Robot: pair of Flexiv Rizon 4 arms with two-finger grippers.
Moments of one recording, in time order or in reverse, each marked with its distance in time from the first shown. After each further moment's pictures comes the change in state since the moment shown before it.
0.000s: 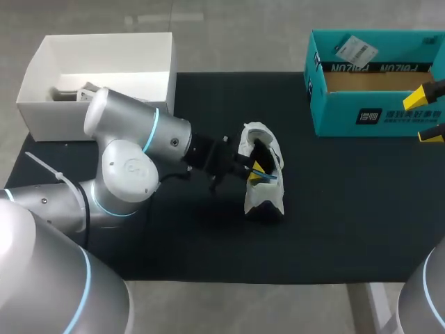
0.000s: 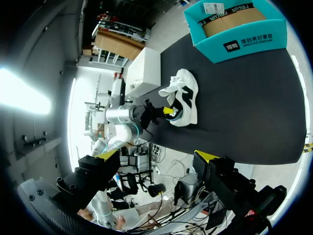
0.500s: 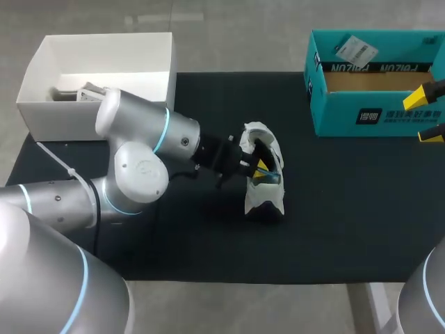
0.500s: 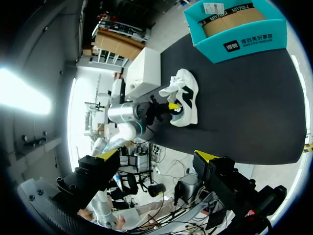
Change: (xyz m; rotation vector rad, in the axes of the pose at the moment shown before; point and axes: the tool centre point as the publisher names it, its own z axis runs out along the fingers) left arm -0.001 0.023 0.018 -0.052 0.007 -0.030; right arm 0.000 0.000 0.000 0.000 0.000 0.000
